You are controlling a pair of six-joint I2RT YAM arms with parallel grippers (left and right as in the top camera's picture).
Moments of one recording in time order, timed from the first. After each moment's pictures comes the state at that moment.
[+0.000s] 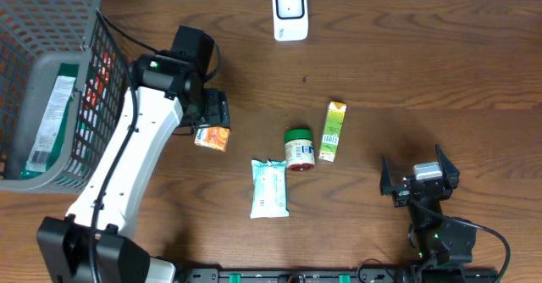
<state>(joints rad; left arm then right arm) -0.26 1.61 1.49 -1.27 -0.05 -0.38 0.00 0.02 0.01 -0.06 -0.10 -0.24</state>
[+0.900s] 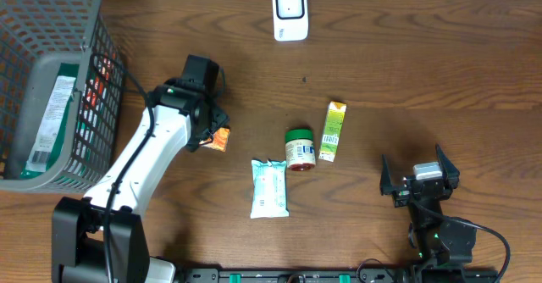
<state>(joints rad) -0.25 1.61 1.14 -0.86 -0.07 -1.02 0.00 0.02 0.01 -0.06 -0.10 -0.24</state>
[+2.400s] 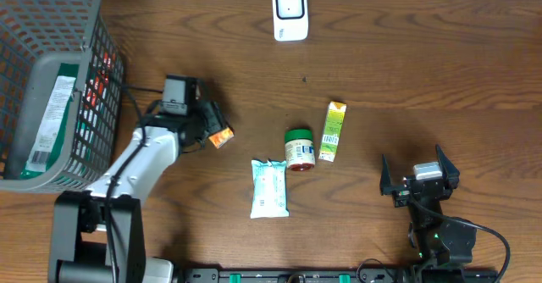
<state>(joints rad) -0.12 1.60 0.88 -0.39 0.17 -0.59 0.00 0.02 0.01 -0.06 -0.10 -0.24</state>
